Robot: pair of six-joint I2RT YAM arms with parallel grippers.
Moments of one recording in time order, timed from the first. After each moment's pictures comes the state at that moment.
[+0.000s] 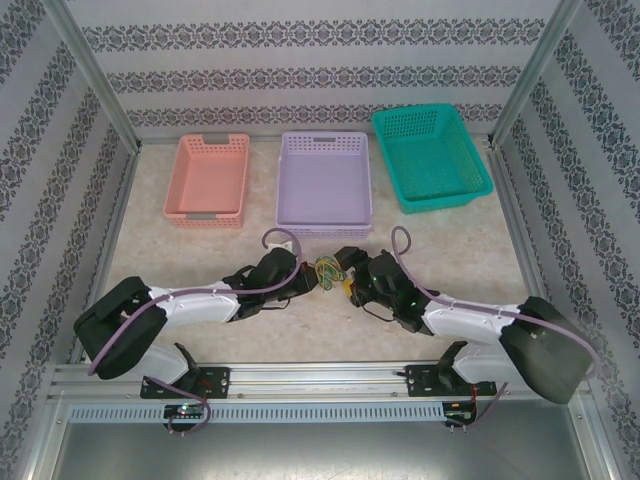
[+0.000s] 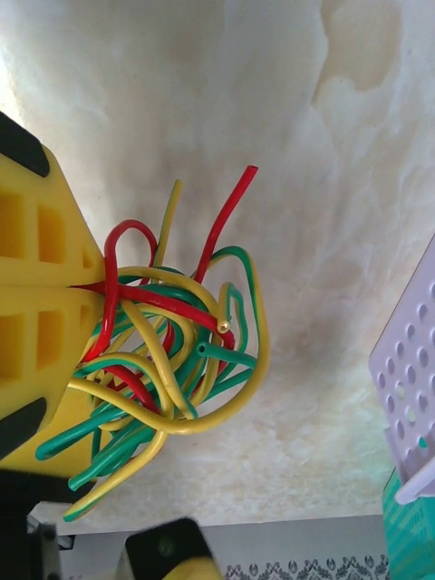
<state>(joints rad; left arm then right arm) -0.82 1.45 0.58 0.23 0.04 -1.05 0.78 1.26 0.35 0.40 0.01 1.73</state>
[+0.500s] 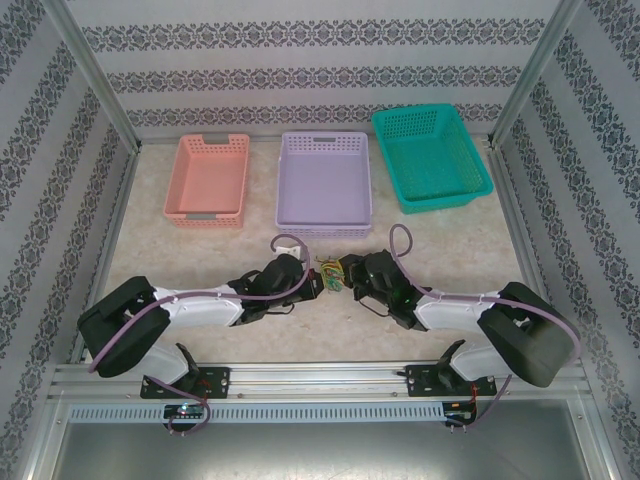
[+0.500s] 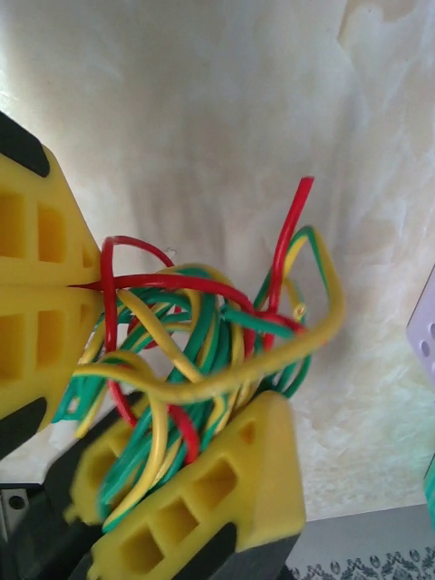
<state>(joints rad) -0.88 1.46 0.58 0.25 0.01 -0.99 0.75 1.36 0.36 0.53 0.03 1.85</state>
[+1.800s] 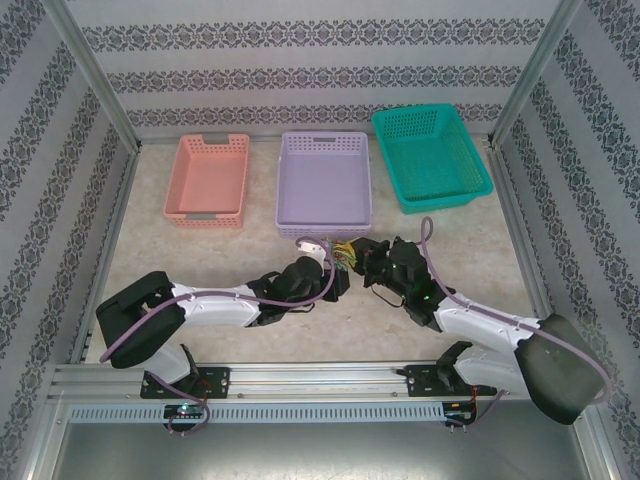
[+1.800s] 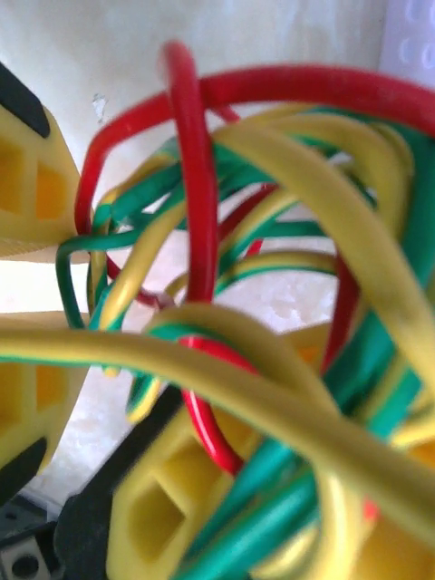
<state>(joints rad) -0.98 1.56 0.69 0.37 -0.08 -0.85 0.65 1.12 0.37 0.46 -0.08 1.86</state>
